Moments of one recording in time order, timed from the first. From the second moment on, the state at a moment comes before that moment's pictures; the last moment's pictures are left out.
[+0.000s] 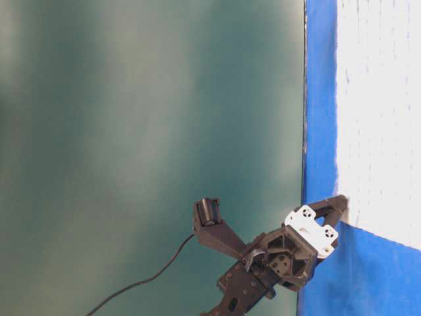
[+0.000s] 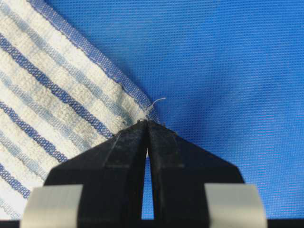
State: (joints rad) left arm 0.47 0.31 0.61 -0.03 -0.10 0.02; right arm -0.85 -0.18 1.06 -0.06 0.15 -0.01
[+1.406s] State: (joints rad) left arm 0.31 0.11 0.68 -0.02 0.04 0.05; right arm -0.64 -0.53 1.18 -0.01 0.31 0.10
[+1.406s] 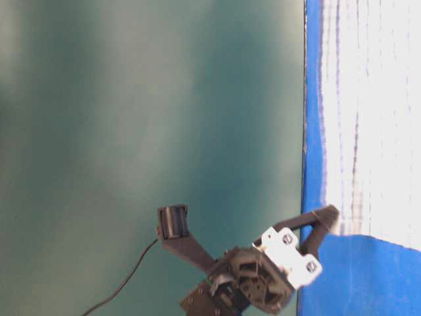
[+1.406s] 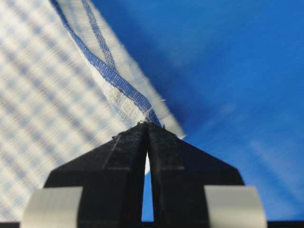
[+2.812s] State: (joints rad) left arm -0.11 0.02 0.71 -0.03 0.12 -0.15; right arm 0.10 -0.75 1.21 -0.01 0.61 0.55
